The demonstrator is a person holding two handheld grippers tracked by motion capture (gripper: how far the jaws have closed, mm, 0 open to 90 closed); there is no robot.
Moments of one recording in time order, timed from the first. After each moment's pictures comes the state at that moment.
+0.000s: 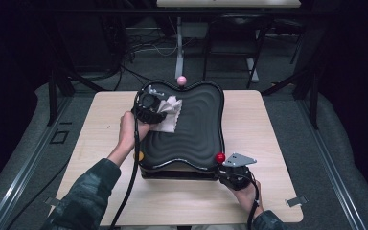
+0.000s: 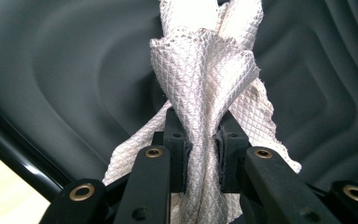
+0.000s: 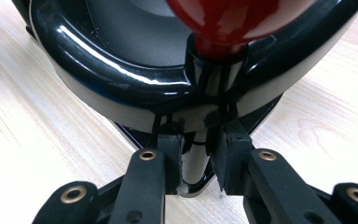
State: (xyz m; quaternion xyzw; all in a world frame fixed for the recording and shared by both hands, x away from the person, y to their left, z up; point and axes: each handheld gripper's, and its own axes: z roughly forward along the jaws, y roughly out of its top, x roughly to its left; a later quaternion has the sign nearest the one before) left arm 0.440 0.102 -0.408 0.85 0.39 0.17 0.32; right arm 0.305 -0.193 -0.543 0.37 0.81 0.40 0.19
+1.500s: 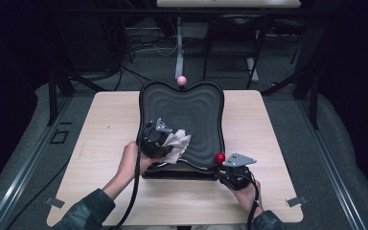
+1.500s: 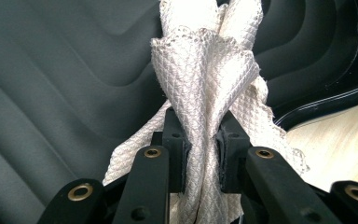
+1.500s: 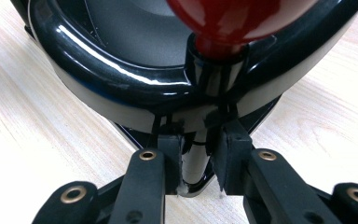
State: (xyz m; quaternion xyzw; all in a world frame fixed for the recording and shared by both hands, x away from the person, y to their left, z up) left arm 0.366 0.086 -0.447 0.89 0.32 0.13 0.30; right arm 0.305 -0.193 -0.543 0.37 0.82 0.40 0.19
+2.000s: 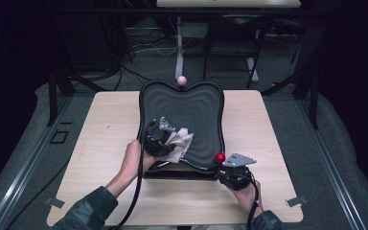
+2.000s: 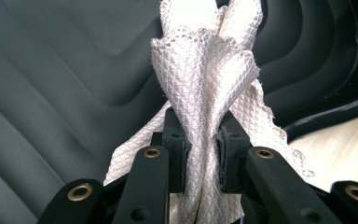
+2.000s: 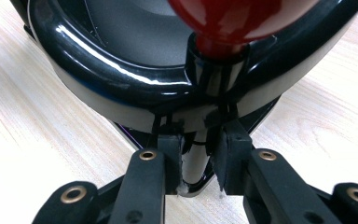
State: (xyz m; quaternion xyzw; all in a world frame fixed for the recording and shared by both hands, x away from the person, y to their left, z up) left arm 0.371 0.078 -0.443 0.89 0.32 0.14 0.30; right arm 0.305 -0.192 -0.543 0.37 0.82 0.40 0.19
